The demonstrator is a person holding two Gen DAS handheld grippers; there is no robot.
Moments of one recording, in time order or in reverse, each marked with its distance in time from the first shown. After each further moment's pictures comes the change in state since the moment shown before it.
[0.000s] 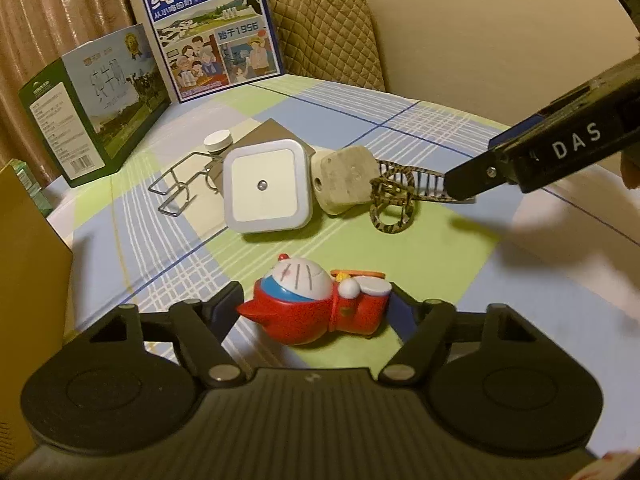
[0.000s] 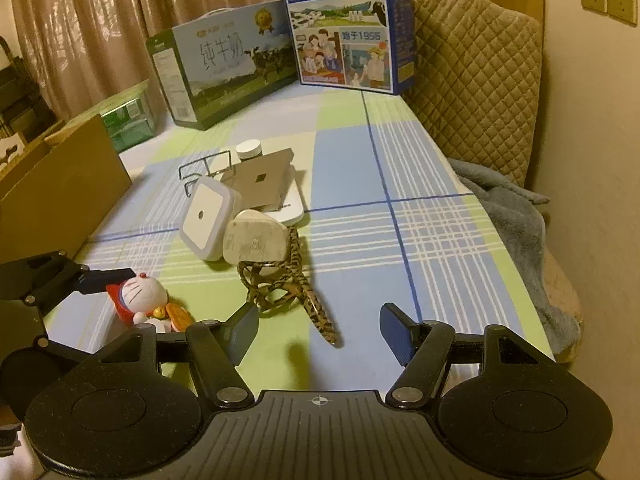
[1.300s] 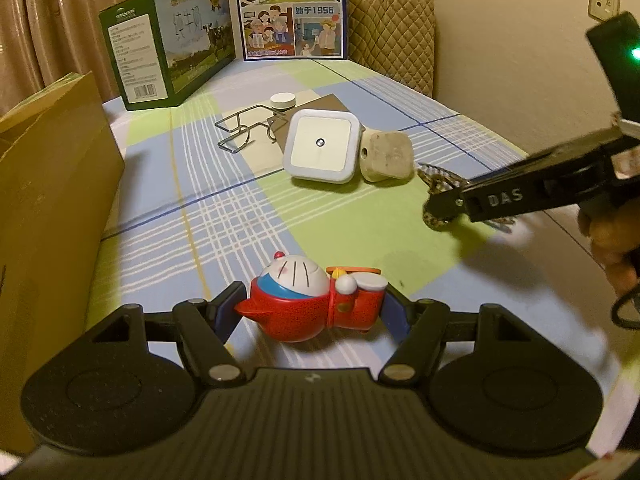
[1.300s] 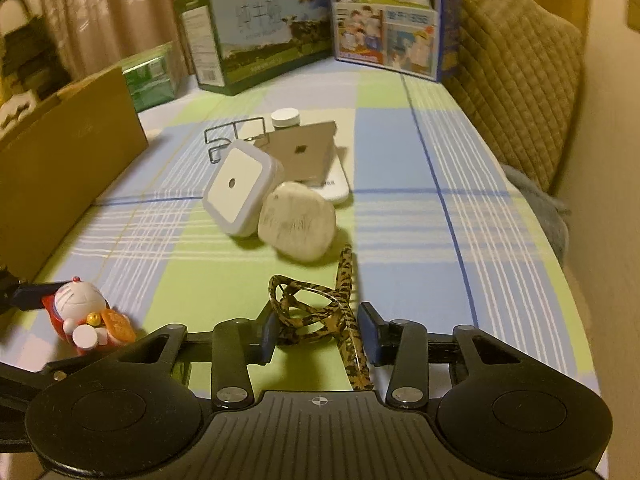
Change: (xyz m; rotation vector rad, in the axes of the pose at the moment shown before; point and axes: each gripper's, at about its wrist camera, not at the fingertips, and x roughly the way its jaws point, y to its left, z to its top) left arm -0.057 0.013 -0.027 -0.264 0.057 0.054; right arm 0.028 0.029 -0.007 -0.064 0.058 0.013
